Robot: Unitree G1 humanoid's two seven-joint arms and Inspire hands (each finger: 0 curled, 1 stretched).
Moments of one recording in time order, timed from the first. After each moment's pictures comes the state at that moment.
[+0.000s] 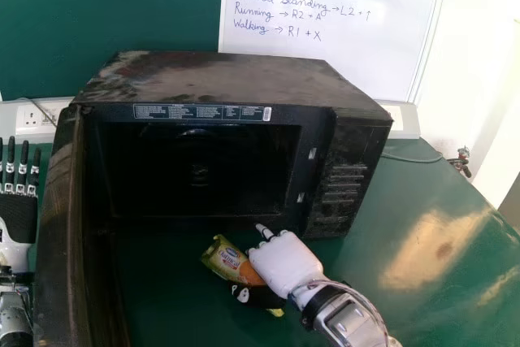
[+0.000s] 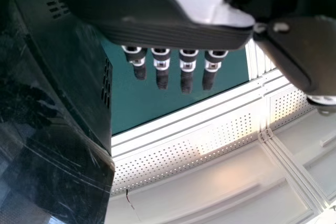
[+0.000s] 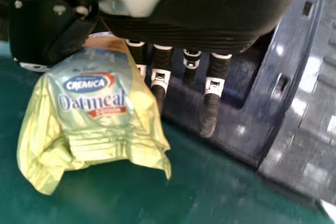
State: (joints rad) left arm -0.39 0.26 0.85 0.72 -1.08 0.09 -1.05; right arm -0.26 -0.58 0.43 -0.21 -1.28 -0.11 0.28
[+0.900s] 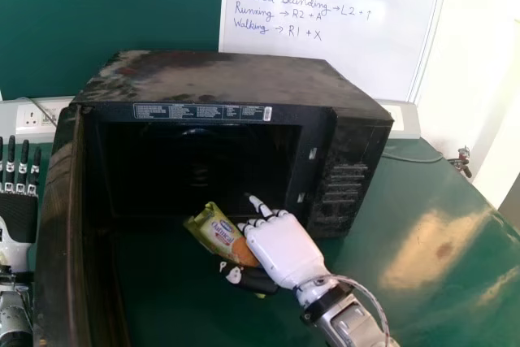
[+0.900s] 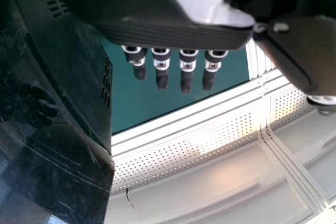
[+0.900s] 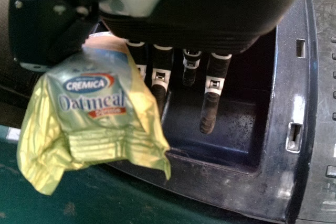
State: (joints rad) left arm -0.39 0.26 0.85 0.72 -1.08 0.10 -1.06; right arm -0.25 -0.54 0.40 -0.12 -1.15 -0.16 -0.05
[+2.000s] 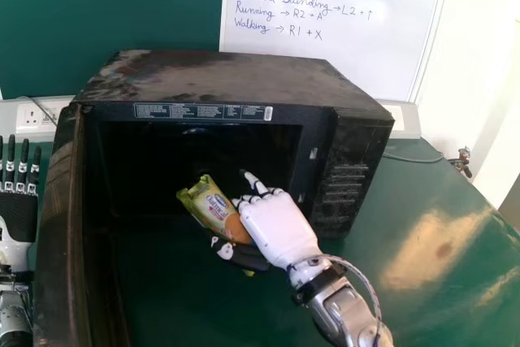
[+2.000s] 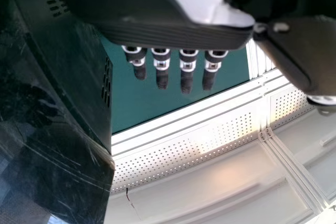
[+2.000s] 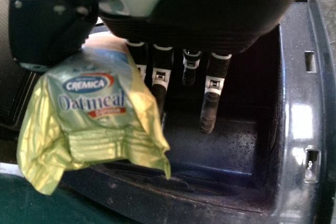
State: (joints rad) left arm -0.39 0.25 0.85 0.72 -1.08 0.10 -1.05; right arm -0.37 -0.46 0.39 -0.05 -1.13 -0.15 -0.06
